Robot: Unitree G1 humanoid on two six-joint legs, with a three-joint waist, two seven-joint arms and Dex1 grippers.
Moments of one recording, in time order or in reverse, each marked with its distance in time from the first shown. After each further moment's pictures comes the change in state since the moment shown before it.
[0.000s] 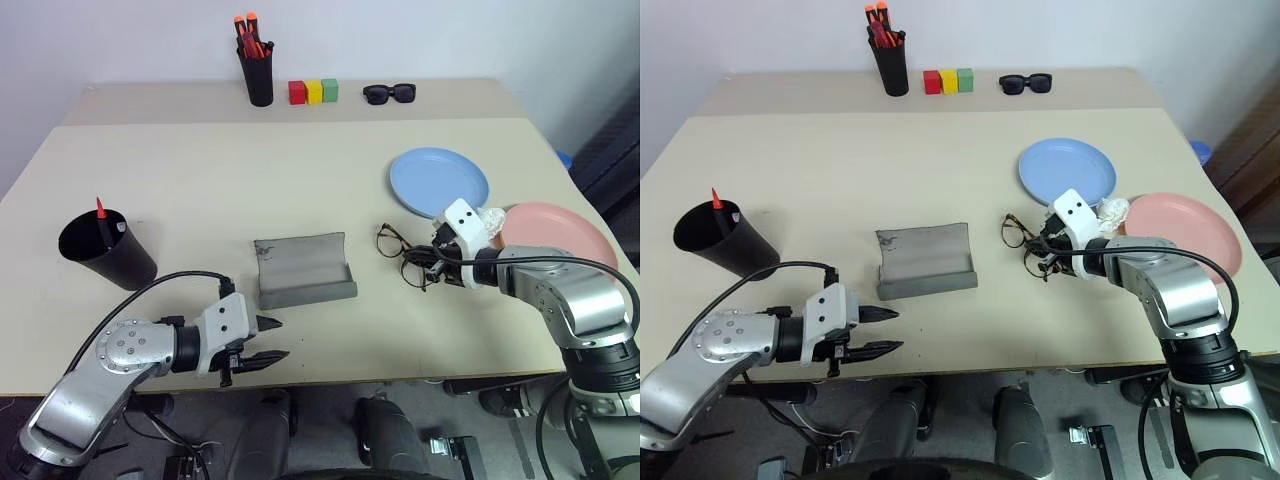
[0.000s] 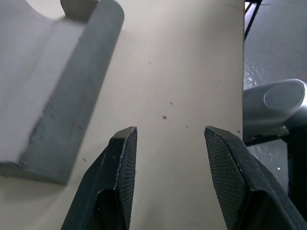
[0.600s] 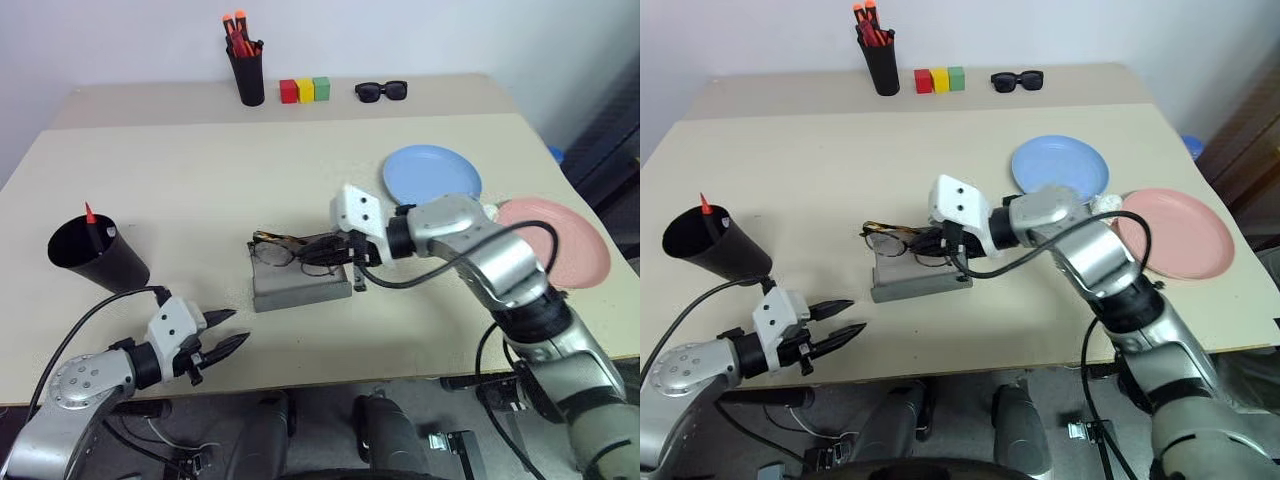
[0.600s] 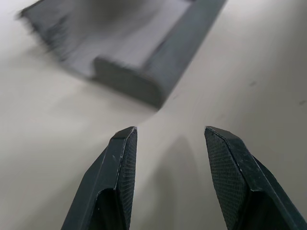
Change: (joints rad) left arm 0.240 -0.119 0.248 0.157 0.002 -0.240 0.089; right arm -0.413 0.213 0.397 0.113 -0.085 -0.340 0.354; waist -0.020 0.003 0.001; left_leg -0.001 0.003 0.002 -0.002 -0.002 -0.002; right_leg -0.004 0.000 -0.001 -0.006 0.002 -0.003
